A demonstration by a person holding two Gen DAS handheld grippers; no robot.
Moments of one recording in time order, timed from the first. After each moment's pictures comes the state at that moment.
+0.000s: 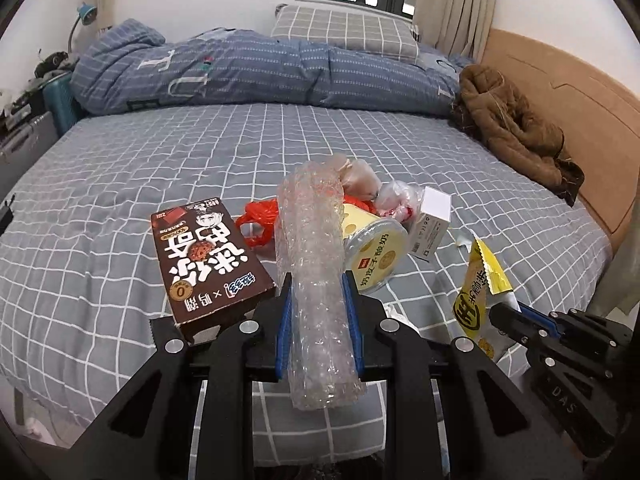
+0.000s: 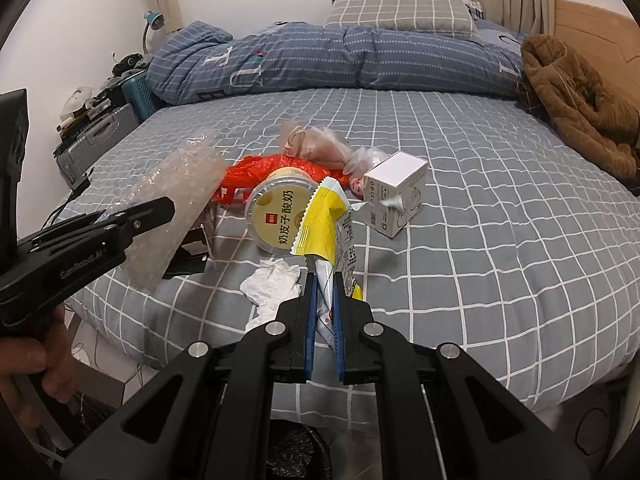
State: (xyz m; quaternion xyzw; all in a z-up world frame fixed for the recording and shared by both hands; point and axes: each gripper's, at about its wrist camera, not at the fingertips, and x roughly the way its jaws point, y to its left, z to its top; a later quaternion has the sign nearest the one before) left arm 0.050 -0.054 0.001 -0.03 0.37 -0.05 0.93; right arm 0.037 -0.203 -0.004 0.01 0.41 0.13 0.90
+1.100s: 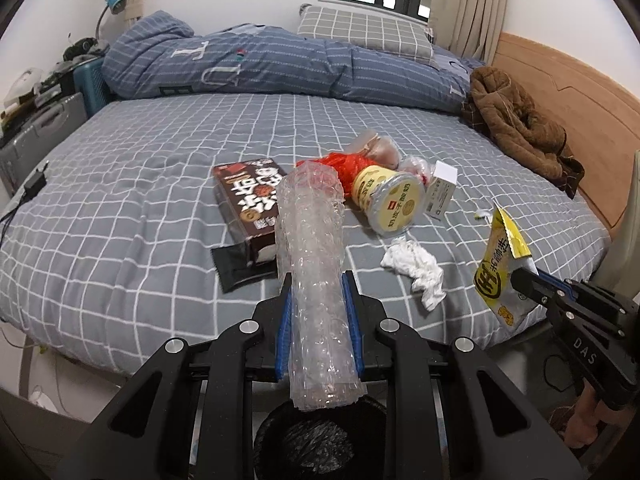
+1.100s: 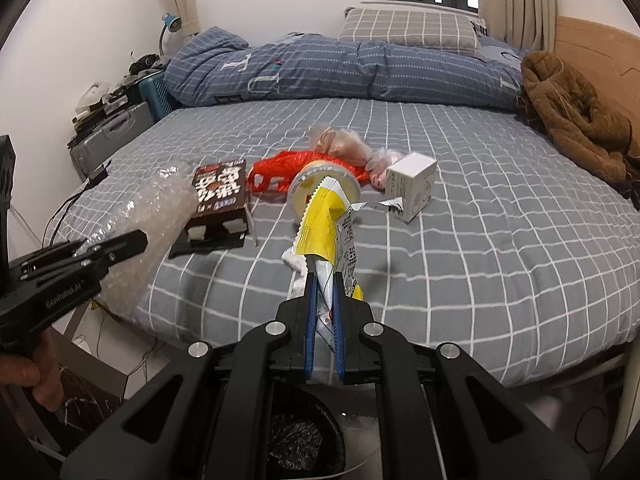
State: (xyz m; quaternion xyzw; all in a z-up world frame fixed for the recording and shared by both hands) left arm -0.039 -0.010 0.000 -0.04 0.38 -0.02 0.93; right arm -0.028 -0.186 0.007 0.00 0.39 0.14 0.91
